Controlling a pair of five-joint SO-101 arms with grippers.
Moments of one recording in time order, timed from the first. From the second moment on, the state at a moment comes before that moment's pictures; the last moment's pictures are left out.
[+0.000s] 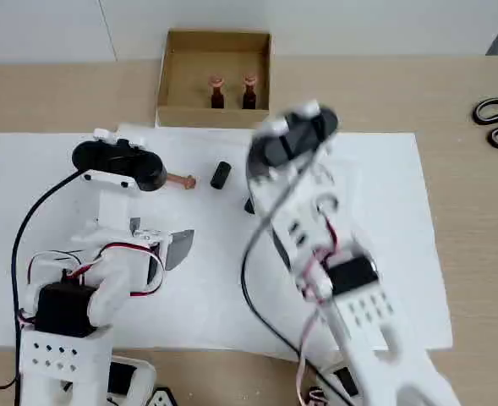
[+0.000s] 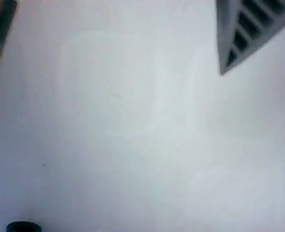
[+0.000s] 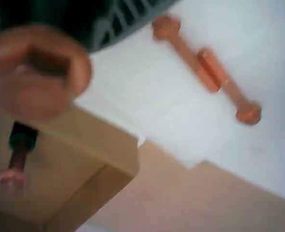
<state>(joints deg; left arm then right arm) 4.4 -58.0 39.8 81.6 2.1 -25.0 -40.1 45.5 20.6 0.1</state>
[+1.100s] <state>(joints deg) -5.2 -58.0 45.9 81.8 2.0 -27.1 49.8 -42.4 4.8 0.1</state>
